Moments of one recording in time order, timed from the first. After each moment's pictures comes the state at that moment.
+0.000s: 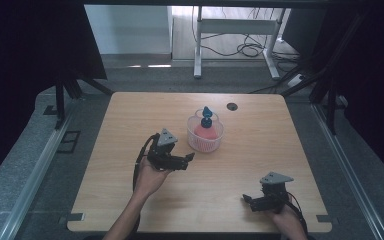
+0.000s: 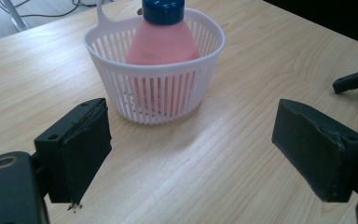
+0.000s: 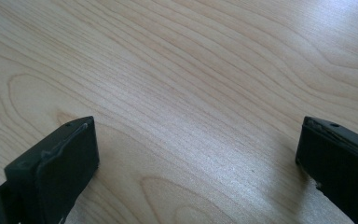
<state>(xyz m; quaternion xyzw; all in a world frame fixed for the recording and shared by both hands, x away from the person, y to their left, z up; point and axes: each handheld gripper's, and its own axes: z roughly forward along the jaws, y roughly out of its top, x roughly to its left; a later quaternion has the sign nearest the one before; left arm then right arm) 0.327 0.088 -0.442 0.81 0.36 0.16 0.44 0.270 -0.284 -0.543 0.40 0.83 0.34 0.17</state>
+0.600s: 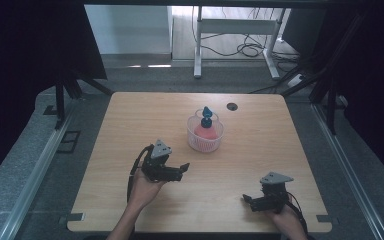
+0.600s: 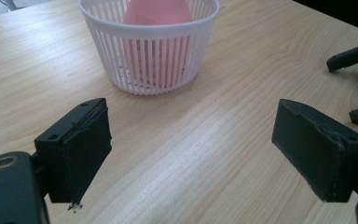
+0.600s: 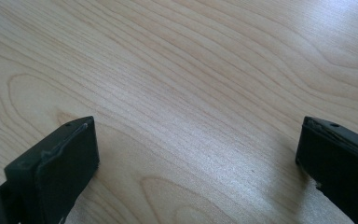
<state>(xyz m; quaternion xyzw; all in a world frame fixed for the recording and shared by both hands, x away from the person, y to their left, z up) 0.304 0.100 -0.460 0.81 0.37 0.16 0.44 0.270 -0.283 -0.543 0.40 0.83 0.34 0.17</state>
